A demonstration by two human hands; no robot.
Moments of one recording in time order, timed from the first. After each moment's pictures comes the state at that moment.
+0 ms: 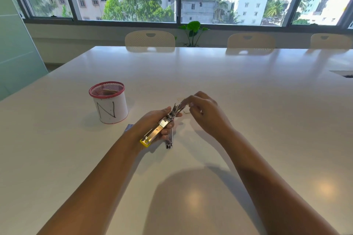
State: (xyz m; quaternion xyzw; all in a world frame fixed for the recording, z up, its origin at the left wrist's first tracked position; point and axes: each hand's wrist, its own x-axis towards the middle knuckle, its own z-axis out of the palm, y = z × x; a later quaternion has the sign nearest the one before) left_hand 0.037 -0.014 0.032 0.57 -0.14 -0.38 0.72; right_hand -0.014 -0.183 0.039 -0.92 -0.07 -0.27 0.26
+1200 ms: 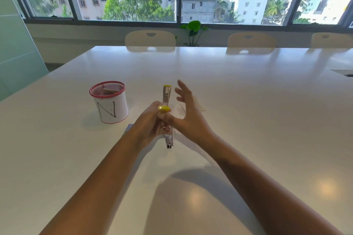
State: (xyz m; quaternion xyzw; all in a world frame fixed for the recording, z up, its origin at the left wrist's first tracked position) left_hand 0.029 -0.013 0.034 0.59 -0.17 -0.23 0.76; right_hand -0.024 -0.131 0.040 -0.84 -0.07 -0.21 0.50
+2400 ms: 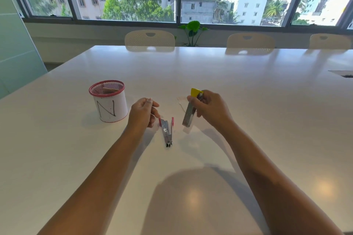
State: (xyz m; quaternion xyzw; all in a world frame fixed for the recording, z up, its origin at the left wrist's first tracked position) left_hand 0.042 -0.008 0.033 0.73 -0.07 -0.02 0.67; right_hand -0.014 -0.184 0.049 -0.87 0.07 -0.23 0.44
